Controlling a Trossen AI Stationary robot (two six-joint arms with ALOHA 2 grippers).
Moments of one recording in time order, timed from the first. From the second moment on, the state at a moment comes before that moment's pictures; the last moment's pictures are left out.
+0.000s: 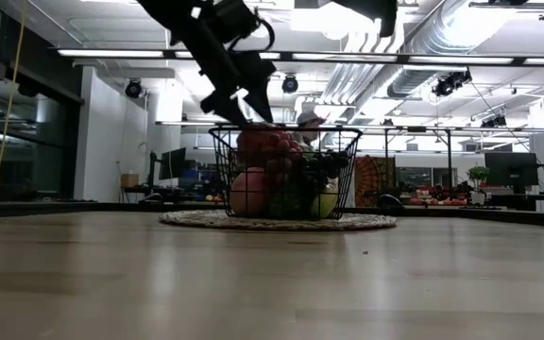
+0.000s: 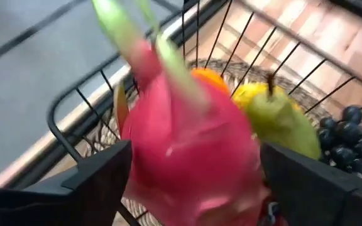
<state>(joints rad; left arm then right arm) 0.56 1.68 1.33 -0.44 -0.14 -0.19 0.05 1.09 0.72 0.51 0.26 0.31</state>
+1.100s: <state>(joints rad) -0.04 0.85 0.76 0.19 -0.32 -0.21 0.05 1.09 0.72 0.45 0.23 0.29</state>
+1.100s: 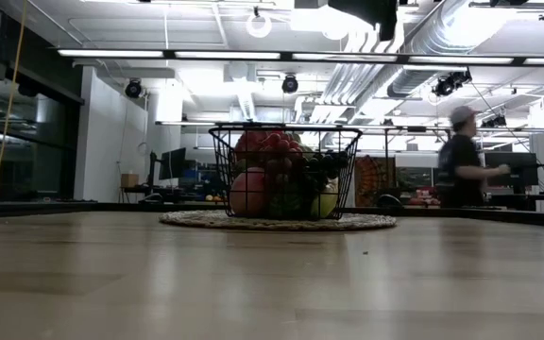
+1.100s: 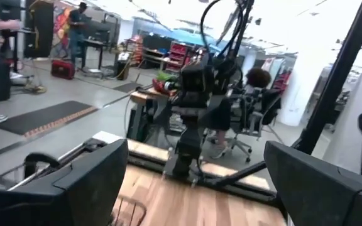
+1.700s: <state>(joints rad) -0.12 0.80 0.72 0.18 -0.45 0.00 0.05 1.09 0.72 0.44 0.23 0.22</state>
